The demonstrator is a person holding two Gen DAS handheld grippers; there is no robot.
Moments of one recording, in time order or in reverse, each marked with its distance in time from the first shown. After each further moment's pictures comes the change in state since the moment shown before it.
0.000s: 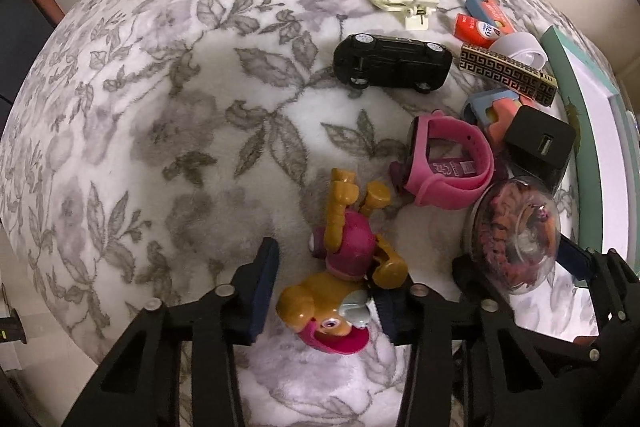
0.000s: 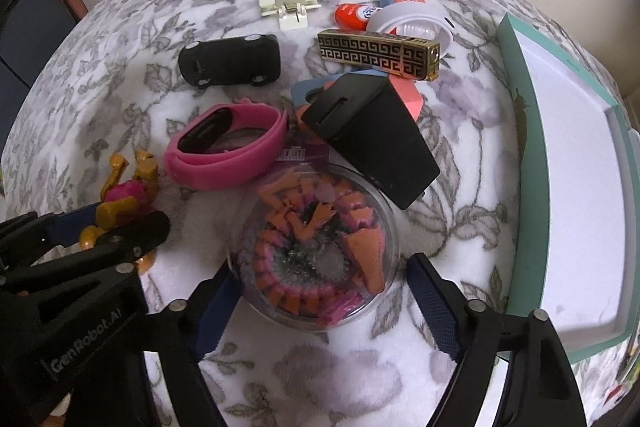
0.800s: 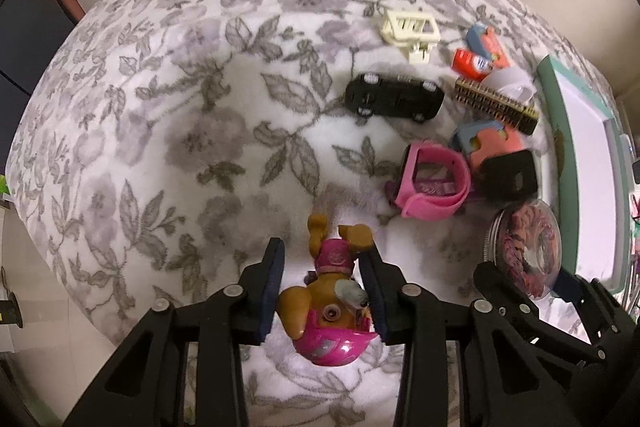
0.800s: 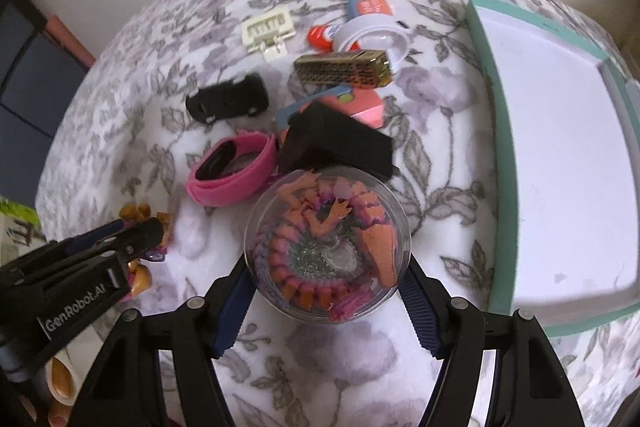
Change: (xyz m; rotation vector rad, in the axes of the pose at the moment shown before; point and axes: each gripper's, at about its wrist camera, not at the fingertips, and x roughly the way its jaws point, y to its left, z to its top) left arm -0.061 0.033 0.003 -0.053 -0.016 0.026; right arm -0.032 -0.048 0.001 0.161 -0.026 0.151
